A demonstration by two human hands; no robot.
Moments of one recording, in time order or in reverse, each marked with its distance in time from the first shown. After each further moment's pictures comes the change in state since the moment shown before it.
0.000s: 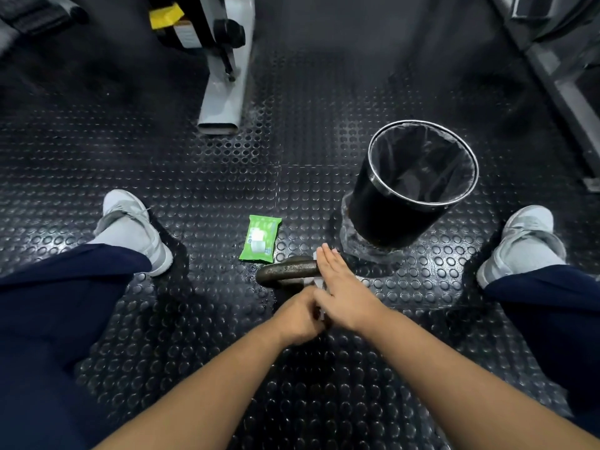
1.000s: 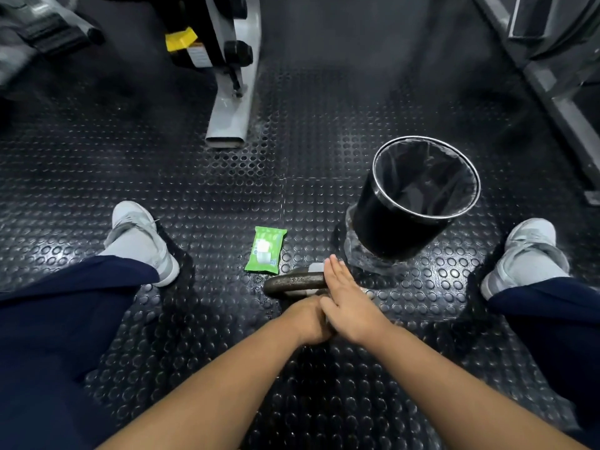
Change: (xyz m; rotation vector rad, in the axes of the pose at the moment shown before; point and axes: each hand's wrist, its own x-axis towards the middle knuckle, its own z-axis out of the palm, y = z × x) left_hand 0.006 0.033 -0.025 0.363 -0.184 0.008; right_hand -0.002 -0.009 -0.001 0.008 0.006 0.033
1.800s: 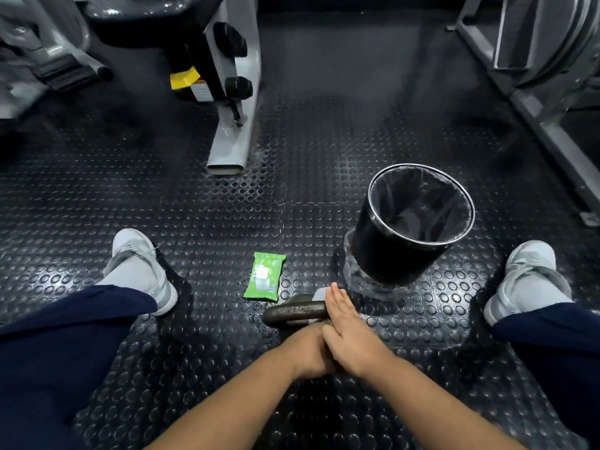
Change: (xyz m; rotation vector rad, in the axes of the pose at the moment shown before) left_hand -0.003 0.004 0.002 -0.219 0.101 0.108; right_hand 0.002 0.005 0.001 0.074 0.006 0.023
